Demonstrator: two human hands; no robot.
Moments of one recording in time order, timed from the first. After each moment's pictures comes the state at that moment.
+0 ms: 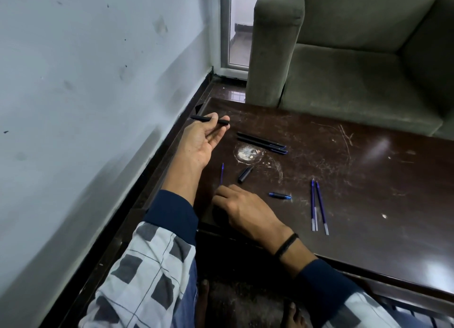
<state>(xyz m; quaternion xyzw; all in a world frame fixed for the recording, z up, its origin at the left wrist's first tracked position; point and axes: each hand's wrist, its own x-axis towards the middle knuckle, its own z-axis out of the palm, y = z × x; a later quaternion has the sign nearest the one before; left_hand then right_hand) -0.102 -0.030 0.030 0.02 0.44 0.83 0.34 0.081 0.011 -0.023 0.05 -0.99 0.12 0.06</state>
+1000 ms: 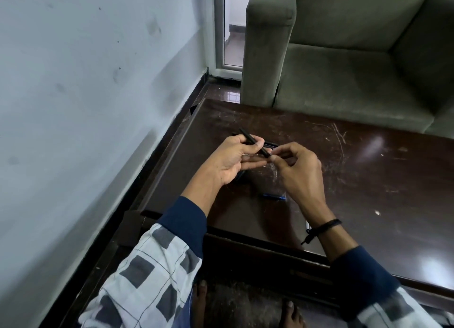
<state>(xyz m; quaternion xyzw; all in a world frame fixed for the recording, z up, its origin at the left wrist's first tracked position) -0.041 0.006 0.021 0.17 0.51 0.68 0.50 0.111 0.089 0.024 -0.35 -0.79 0.39 0.30</state>
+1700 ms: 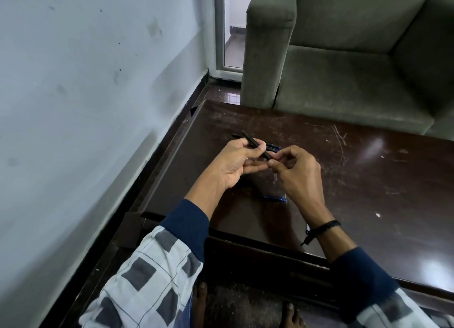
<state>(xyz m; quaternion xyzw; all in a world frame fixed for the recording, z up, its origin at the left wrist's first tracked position) -0.035 0.011 0.017 0.15 0.52 0.68 0.49 0.111 0.089 0.024 -0.36 -0.80 0.38 0.28</state>
